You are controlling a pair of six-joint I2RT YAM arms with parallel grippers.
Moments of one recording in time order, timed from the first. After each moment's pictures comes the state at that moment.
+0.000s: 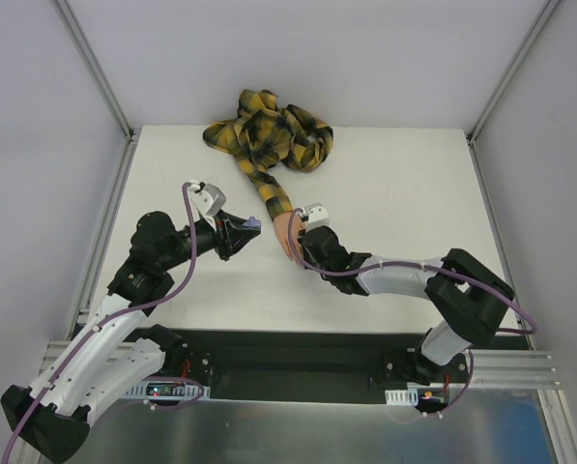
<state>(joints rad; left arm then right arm) -0.48 0.72 0.70 -0.06 0.52 -0.17 0.94 1.60 0.75 0.21 0.41 0.36</state>
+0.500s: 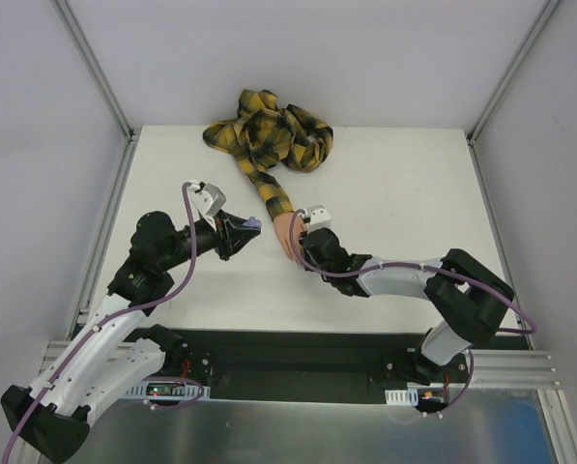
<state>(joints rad) -0.48 0.72 0.70 -0.06 0.52 -0.17 0.94 1.60 0.74 0.22 0.40 0.40</state>
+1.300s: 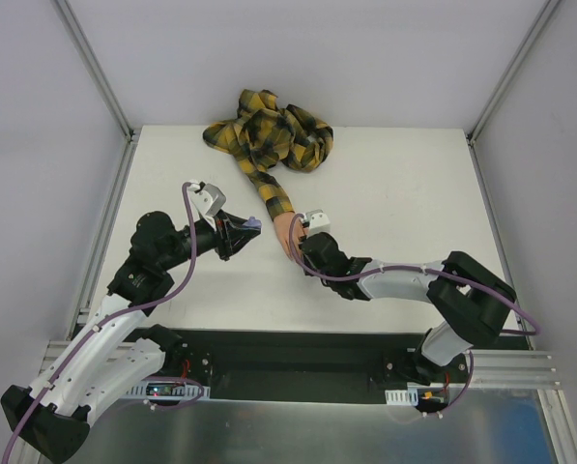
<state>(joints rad) -0.48 0.72 0.70 -0.06 0.52 -0.17 0.97 1.58 0.72 0.19 0.41 0.42</state>
